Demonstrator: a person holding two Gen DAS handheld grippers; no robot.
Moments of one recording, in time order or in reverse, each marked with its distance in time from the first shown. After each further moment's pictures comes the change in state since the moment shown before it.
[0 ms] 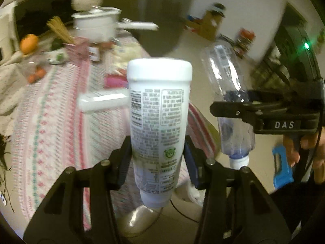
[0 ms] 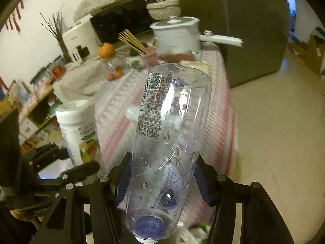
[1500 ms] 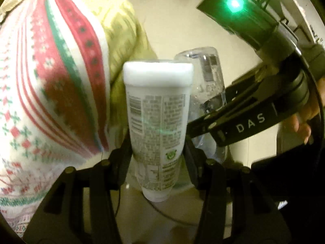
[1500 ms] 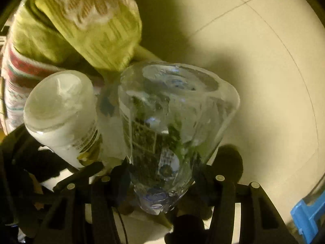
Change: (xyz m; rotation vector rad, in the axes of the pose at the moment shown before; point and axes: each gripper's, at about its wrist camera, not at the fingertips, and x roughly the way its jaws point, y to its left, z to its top) left arm 0.206 -0.143 -0.099 0.262 0.370 -0.196; right arm 0.126 -0.189 -0.232 0.396 0.650 0.067
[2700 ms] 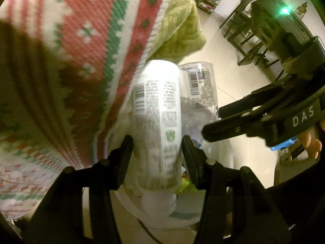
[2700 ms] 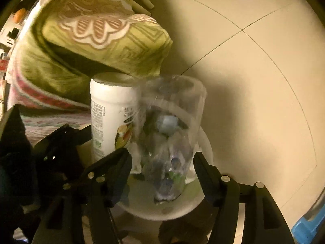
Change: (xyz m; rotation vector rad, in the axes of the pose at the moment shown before) left arm 0.044 0.022 -0.005 -0.153 -0.175 -0.031; right arm -0.019 0.023 0.006 -0.042 -0.160 -0.027
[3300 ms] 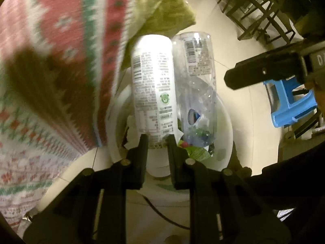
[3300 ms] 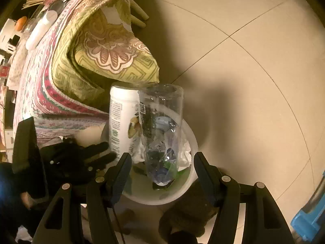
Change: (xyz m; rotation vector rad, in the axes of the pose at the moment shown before) left arm -0.001 -0.011 -0.014 0.084 0.173 0.036; right arm -0.062 -0.010 -0.009 0.023 -0.042 -0.038
